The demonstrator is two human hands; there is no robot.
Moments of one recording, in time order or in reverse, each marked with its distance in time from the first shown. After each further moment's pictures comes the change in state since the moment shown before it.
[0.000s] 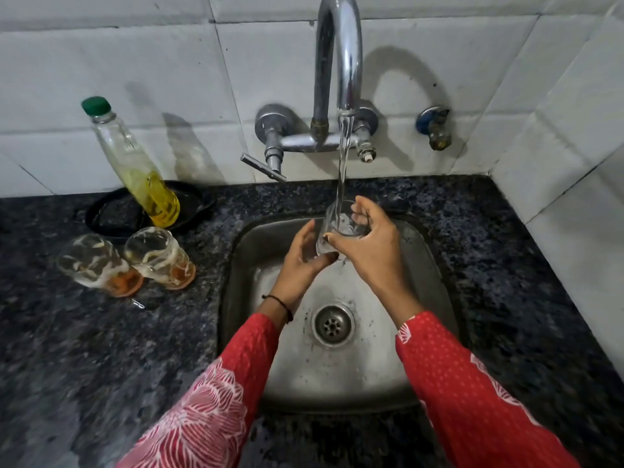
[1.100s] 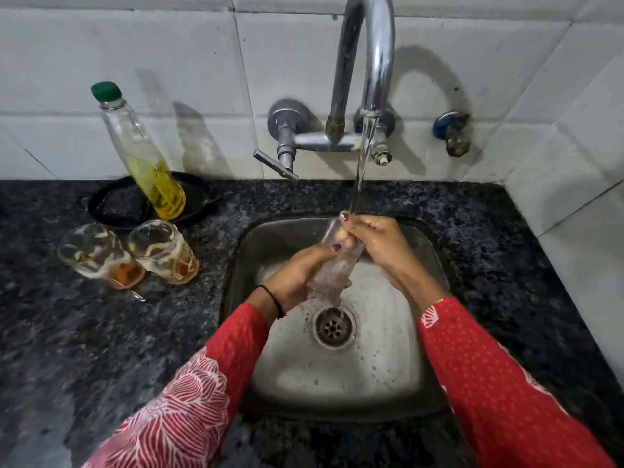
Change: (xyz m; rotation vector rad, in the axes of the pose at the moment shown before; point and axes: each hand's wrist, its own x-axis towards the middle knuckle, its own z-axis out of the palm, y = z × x) left_hand -0.003 0.023 -0.012 -0.223 -0.280 -0.338; right_hand 0.024 -0.012 -0.003 0.177 -0.355 0.205
